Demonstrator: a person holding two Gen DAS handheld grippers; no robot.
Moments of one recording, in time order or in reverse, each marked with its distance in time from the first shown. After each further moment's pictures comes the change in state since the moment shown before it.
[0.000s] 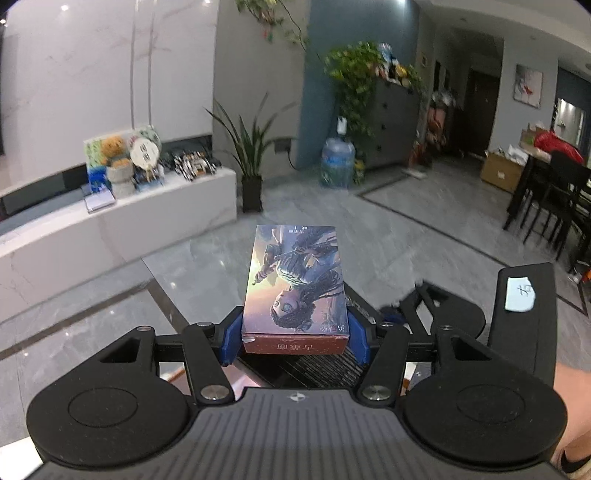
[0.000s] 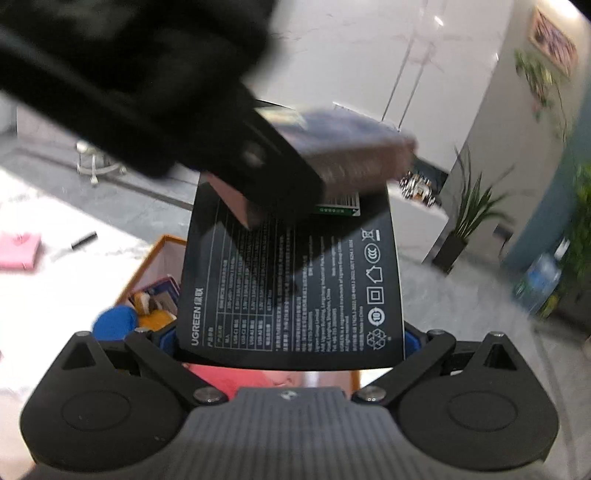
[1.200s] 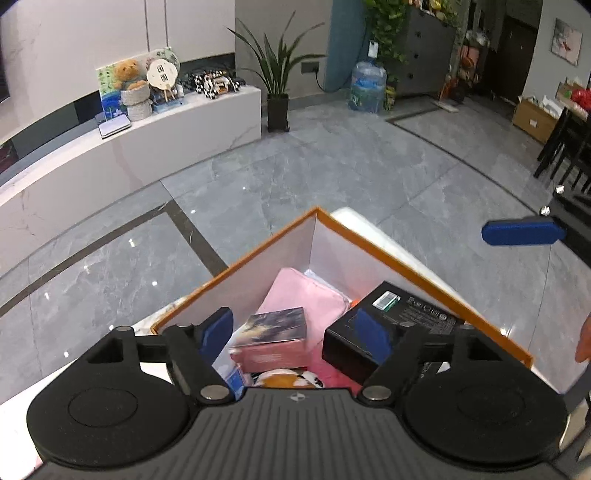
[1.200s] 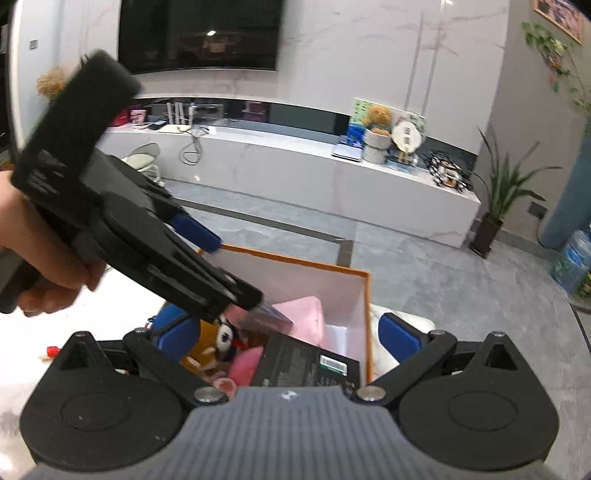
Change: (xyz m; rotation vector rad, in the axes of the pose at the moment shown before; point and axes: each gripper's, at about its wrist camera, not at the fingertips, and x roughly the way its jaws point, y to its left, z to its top) left arm 0.040 0.027 -0.033 -0.048 0.228 0.078; right arm -0.072 -0.019 -0.004 0.124 0.018 0.167
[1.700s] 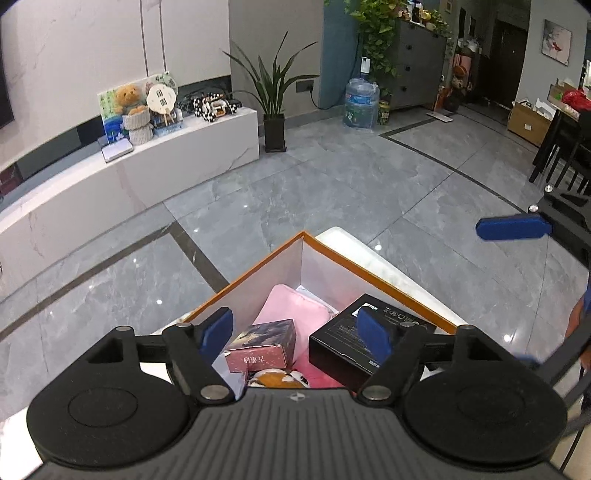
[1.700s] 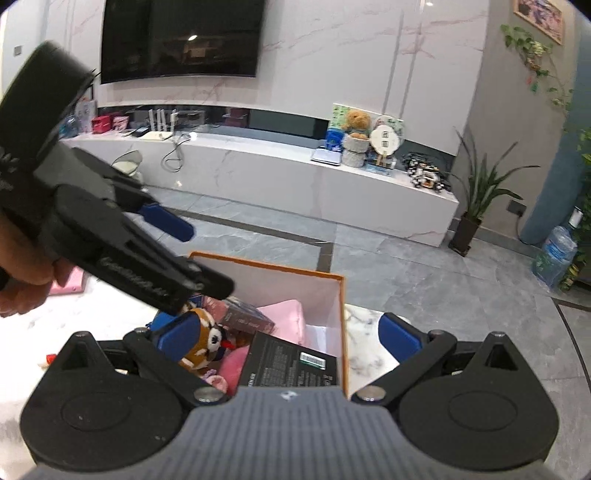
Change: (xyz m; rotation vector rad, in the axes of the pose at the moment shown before) left arm -0.041 -0.019 0.005 0.046 -0.051 0.014; right arm -0.029 -0.006 0.011 0.031 -0.016 -0.067
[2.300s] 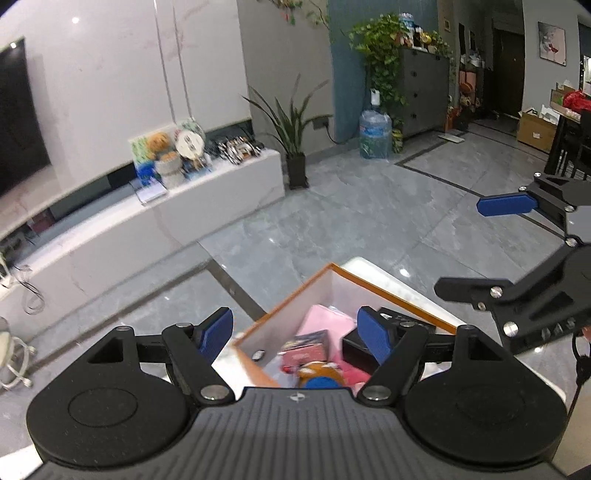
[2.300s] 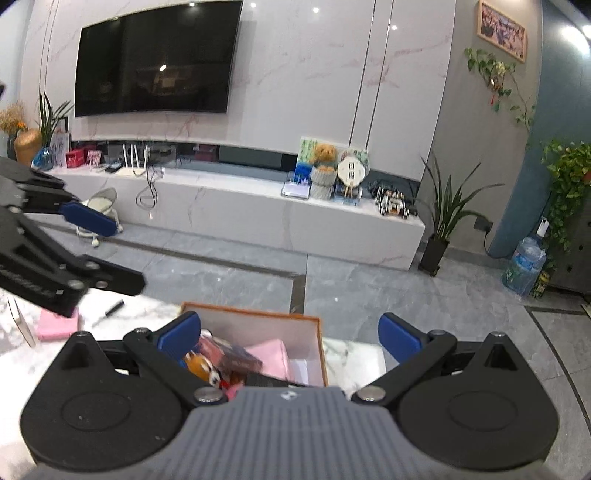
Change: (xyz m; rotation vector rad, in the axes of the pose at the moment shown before) left arm -0.109 0.007 -0.008 0.057 -0.123 0.118; right arm -0.041 0.022 0.037 0.036 -0.110 -0.094
